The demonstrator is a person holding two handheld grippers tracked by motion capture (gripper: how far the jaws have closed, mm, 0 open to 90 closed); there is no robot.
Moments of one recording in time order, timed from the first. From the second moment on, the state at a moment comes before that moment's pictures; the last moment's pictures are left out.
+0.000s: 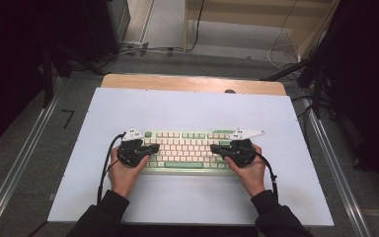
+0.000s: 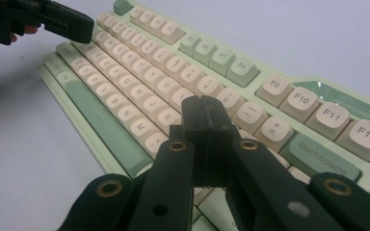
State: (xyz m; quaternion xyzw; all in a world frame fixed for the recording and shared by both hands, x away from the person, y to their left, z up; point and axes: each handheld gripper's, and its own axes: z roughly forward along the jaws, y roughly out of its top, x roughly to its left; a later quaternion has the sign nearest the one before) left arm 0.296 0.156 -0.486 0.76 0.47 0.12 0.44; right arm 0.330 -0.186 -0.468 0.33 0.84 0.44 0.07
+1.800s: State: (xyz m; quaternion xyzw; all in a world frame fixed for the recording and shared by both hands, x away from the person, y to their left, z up) left arm 0.292 0.153 -0.487 0.74 0.47 0.13 0.46; right arm 0.337 -0.166 -0.474 0.32 0.84 0.43 0.07
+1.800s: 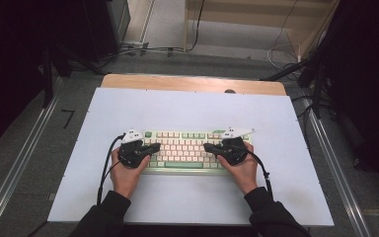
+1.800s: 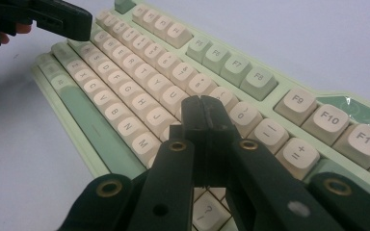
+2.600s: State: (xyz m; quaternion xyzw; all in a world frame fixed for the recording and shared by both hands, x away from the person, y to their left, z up) left arm 0.293 0.154 -0.487 0.74 0.47 0.13 0.46; right arm 0.344 -0.149 -0.476 0.32 0.85 0.42 0.07
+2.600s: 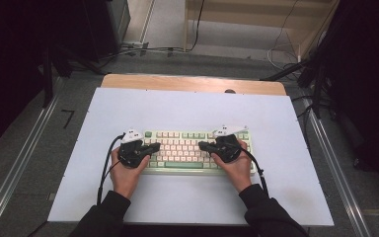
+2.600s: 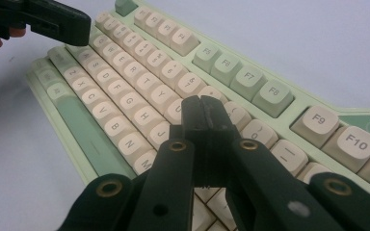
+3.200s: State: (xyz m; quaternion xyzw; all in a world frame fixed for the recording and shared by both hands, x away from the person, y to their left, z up) left arm 0.292 0.154 -0.487 0.74 0.47 0.13 0.46; right arm 0.350 -0.138 -0.483 0.32 0.85 0.41 0.07
